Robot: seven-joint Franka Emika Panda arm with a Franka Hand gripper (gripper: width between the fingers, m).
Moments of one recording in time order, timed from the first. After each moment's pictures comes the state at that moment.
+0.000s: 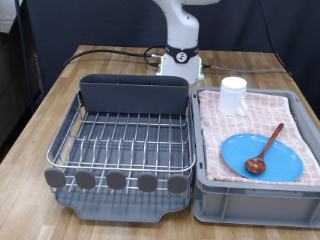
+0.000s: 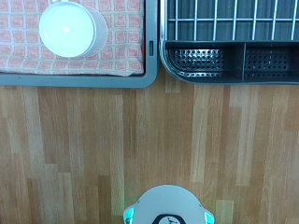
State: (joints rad) arm 0.02 -0.75 -0.01 -2.34 0.01 1.57 0.77
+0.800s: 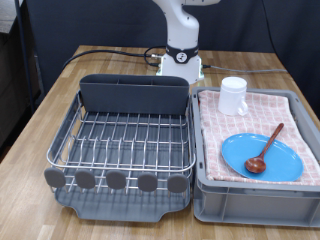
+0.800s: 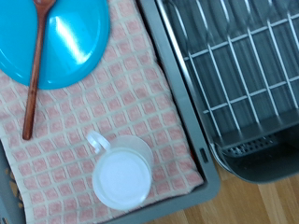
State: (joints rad) arm 0.01 -0.52 0.13 -2.34 0.01 1.96 1.25
